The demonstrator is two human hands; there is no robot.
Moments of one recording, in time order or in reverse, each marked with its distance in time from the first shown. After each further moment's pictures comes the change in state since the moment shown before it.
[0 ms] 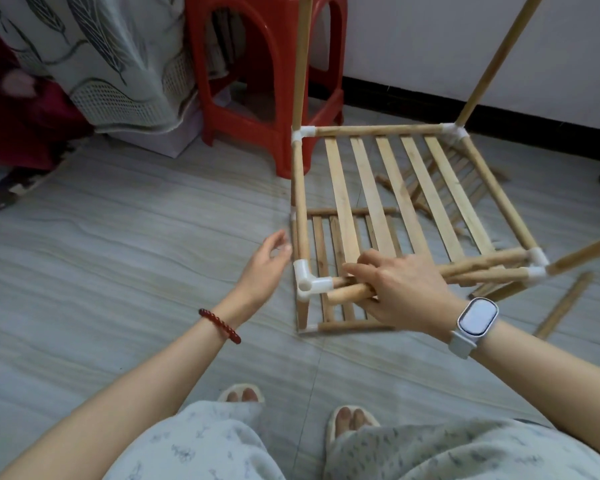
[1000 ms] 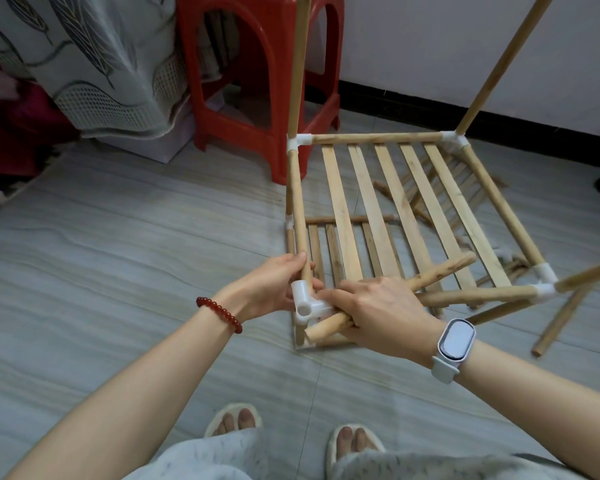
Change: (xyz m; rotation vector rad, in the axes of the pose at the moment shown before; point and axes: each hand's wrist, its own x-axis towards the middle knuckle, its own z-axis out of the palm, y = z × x) left_hand 0.024 0.024 -0.003 -0.261 -0.296 -0.390; right_hand 0.024 -0.014 0.015 0.049 -0.013 -0.130
